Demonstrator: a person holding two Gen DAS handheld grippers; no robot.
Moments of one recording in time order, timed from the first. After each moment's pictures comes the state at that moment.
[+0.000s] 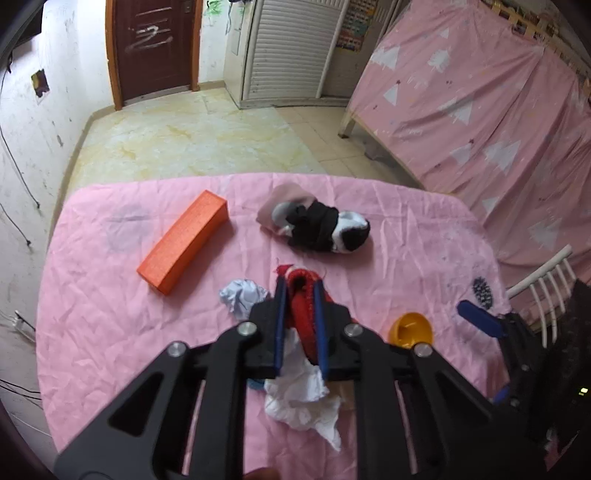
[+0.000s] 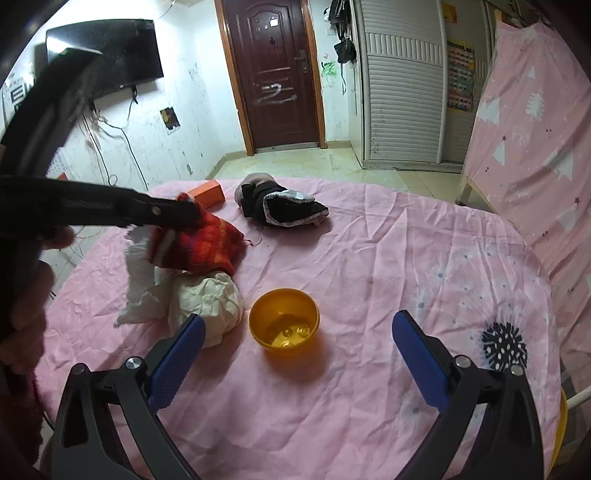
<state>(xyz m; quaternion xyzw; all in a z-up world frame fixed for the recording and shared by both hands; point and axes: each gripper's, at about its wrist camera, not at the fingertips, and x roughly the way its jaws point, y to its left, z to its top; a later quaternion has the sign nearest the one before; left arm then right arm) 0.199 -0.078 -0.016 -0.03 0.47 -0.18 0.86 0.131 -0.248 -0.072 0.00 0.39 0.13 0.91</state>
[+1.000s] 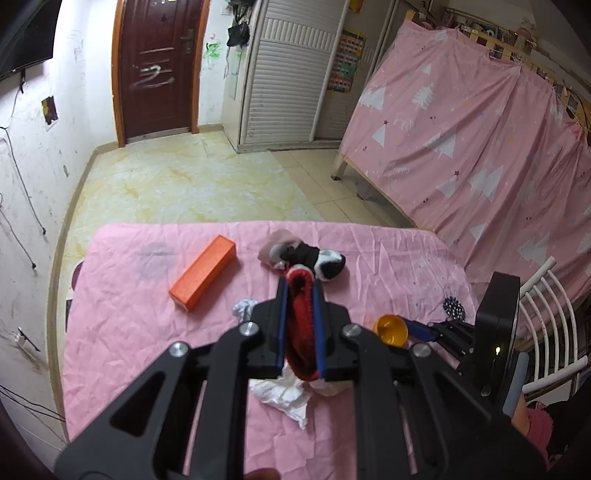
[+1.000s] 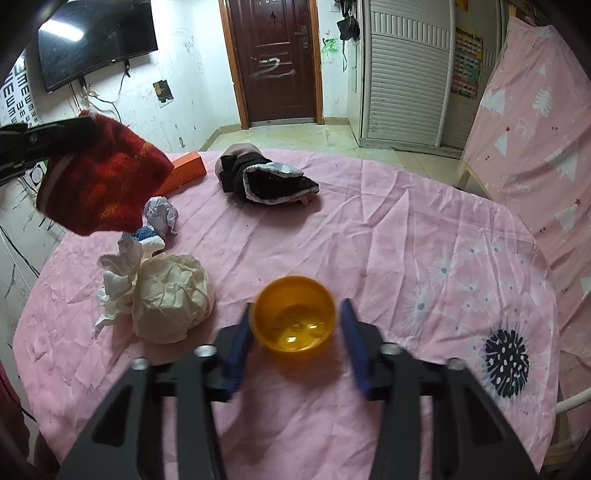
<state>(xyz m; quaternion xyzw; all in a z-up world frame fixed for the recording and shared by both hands) 0.160 -0.069 0.028 -0.03 0.40 -0.18 0.90 0.154 -0.251 -0.088 -0.02 0.43 0.13 0.89</state>
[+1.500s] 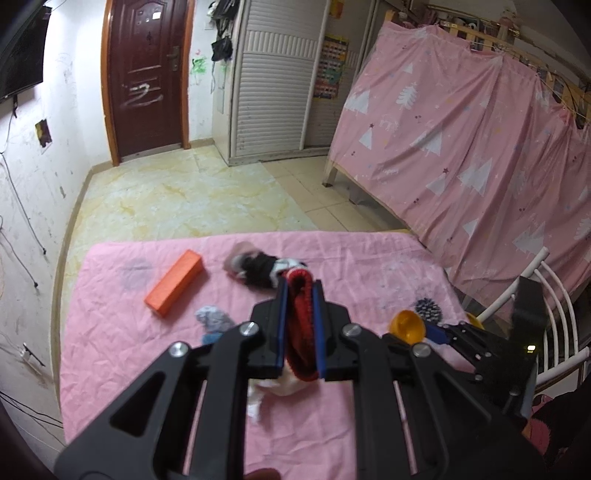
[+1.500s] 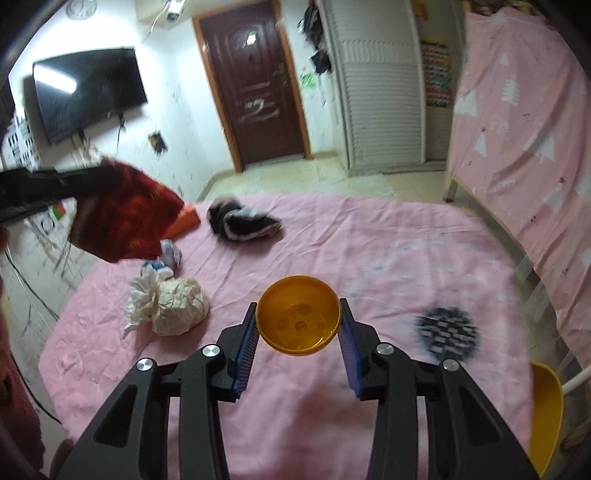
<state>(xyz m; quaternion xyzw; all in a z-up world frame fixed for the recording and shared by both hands) 0.134 -0.119 0.049 -0.01 0.37 -0.20 0.91 0.098 -0.314 -0.052 0.06 0.36 0.11 0.93</state>
